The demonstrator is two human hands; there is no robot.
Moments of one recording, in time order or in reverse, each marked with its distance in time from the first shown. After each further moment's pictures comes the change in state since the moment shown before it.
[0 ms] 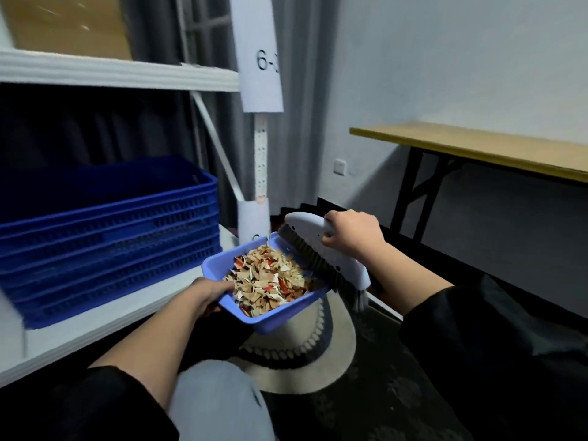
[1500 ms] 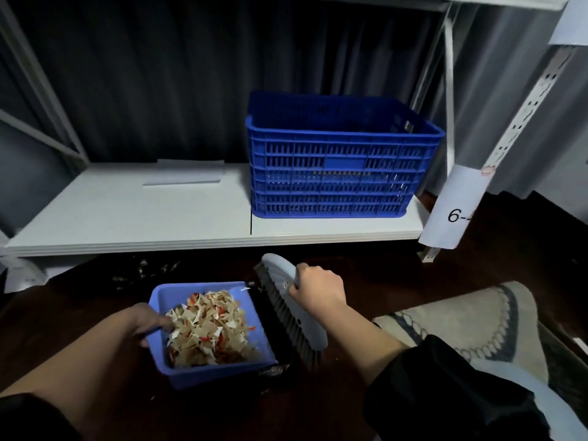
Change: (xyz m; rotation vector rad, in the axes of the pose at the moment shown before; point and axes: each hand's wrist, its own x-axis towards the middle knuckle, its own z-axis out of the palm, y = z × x) left_hand -0.106 -0.380 -0.300 0.065 0.296 -0.622; right_hand -0.100 -0.417 0.116 0.338 -0.342 -0.576
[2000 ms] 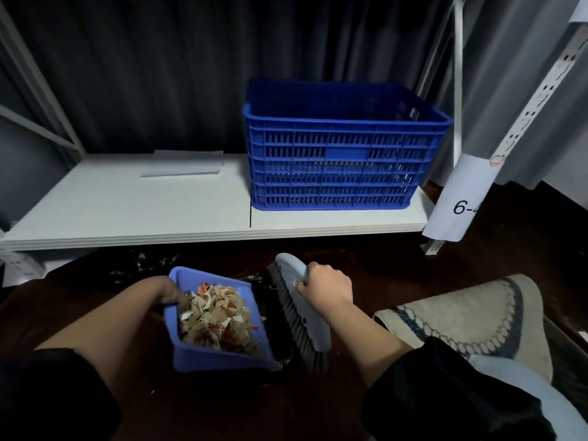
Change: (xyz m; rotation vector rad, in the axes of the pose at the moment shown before) left_hand 0.017 0.057 0.006 0.284 -0.145 -0.087; right_hand 0.010 0.017 0.019 0.048 -0.035 0.127
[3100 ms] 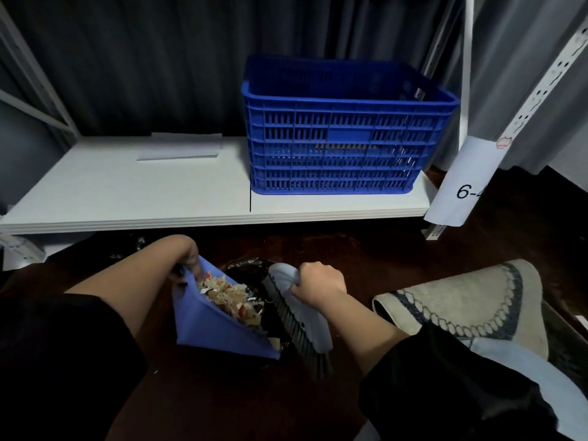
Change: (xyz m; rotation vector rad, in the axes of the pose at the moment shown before) left_hand -0.021 0.045 -0.019 0.277 -0.082 -0.045; right_hand -0.007 -0.007 0.014 -0.053 -0.187 -0.060
